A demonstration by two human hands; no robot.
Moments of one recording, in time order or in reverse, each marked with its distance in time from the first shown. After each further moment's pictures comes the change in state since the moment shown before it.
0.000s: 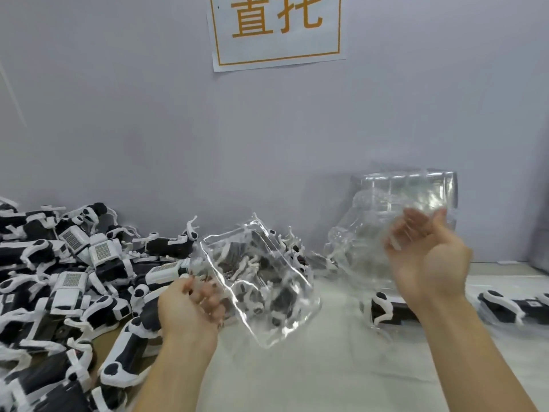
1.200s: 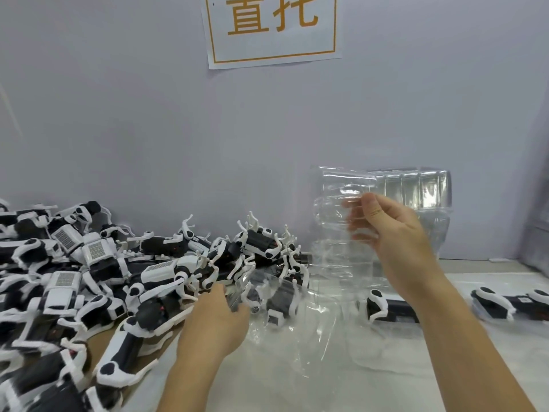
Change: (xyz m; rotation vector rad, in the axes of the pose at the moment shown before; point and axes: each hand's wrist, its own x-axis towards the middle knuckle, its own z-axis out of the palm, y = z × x) left_hand -0.001 -0.024 -0.002 1.582 -0.147 0.406; right_hand -0.007 -0.002 0.027 -0.721 -0.337 -0.098
